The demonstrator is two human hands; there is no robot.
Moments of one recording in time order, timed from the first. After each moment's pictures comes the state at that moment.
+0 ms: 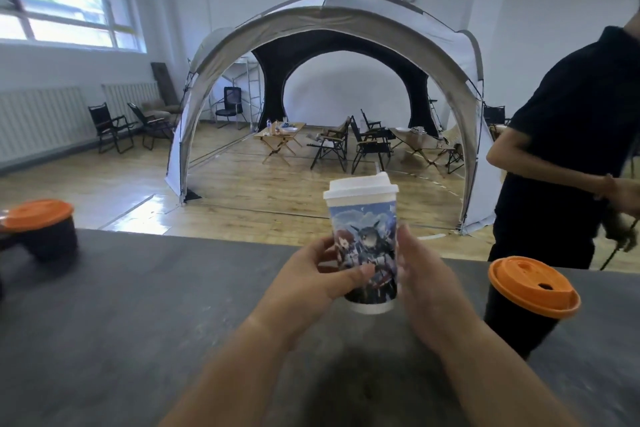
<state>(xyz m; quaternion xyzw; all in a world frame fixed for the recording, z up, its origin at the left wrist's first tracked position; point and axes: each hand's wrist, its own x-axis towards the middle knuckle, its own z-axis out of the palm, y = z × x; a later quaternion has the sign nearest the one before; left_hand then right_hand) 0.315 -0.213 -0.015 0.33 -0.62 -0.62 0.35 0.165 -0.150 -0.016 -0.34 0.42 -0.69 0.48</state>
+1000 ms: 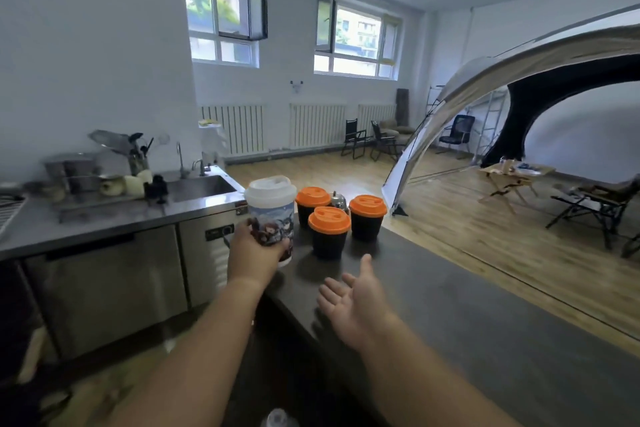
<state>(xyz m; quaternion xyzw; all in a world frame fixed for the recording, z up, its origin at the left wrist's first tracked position) 0.751 -0.286 -0.050 0.71 -0.36 -0.12 0.59 0.575 -0.269 -0.026 -0.19 0.34 -0.43 0.81</state>
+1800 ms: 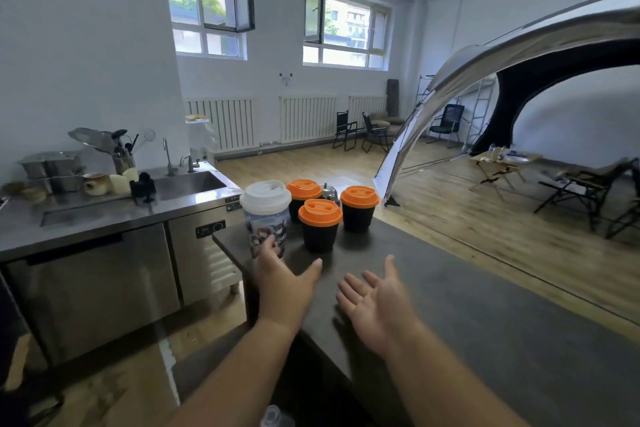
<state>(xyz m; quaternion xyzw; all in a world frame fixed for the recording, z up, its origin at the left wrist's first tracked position) 0.672 -0.254 -0.060 0.69 -0.37 -0.16 0.61 0.543 -0.280 -0.044 -0.16 0.33 -0.46 0.81</state>
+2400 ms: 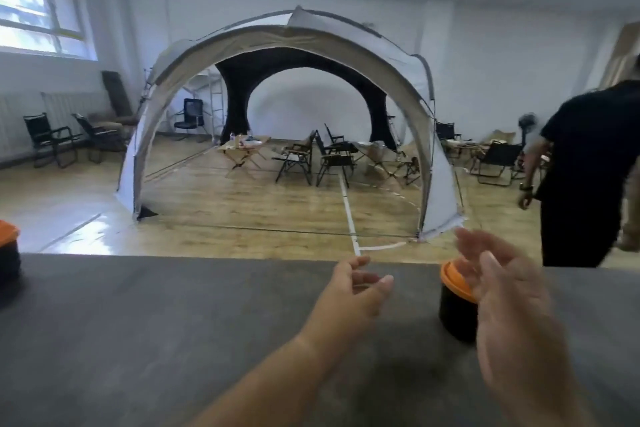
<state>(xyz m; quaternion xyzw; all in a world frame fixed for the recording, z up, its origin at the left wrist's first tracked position) 0.264 -0.179 -0.026 0.27 -0.64 -0.65 0.30 0.167 -0.048 0.017 -0.36 0.55 -0.75 0.10</state>
